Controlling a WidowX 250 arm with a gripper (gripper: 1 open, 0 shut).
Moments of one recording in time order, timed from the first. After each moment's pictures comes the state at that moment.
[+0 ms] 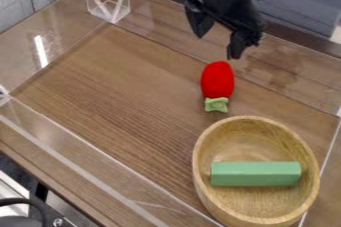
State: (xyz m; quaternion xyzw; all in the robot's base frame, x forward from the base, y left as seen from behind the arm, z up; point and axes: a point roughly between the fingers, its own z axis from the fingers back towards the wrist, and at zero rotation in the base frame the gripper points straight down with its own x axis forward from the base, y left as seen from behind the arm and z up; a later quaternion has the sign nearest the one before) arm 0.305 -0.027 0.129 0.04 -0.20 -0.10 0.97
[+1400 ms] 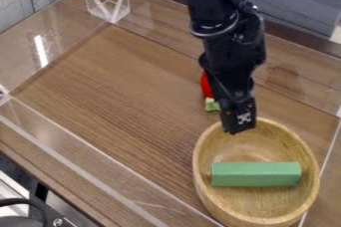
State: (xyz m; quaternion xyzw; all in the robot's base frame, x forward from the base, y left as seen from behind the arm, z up) arm 0.239 -0.073 0.103 -0.09 -0.12 -0.38 0.91
